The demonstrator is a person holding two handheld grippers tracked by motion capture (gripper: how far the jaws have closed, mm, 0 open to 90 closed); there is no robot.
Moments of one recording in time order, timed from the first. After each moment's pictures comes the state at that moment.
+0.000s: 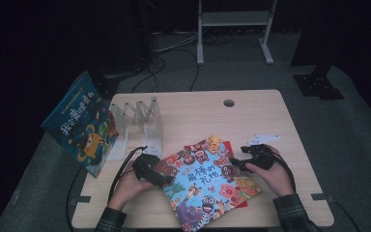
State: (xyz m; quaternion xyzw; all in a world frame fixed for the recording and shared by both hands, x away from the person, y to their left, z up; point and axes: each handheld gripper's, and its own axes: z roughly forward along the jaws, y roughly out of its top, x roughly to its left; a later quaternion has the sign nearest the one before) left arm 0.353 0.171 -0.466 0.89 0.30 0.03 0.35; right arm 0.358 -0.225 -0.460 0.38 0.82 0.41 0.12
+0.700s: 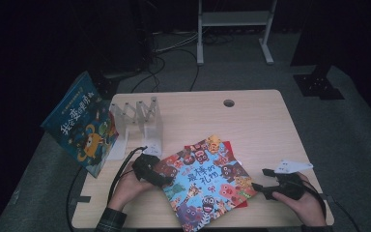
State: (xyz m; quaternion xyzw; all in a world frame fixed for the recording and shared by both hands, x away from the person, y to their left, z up) left arm 0.353 0.172 -0.466 0.89 0.30 0.03 0.34; right arm 0.274 -0.283 -0.468 0.37 0.82 0.41 0.13
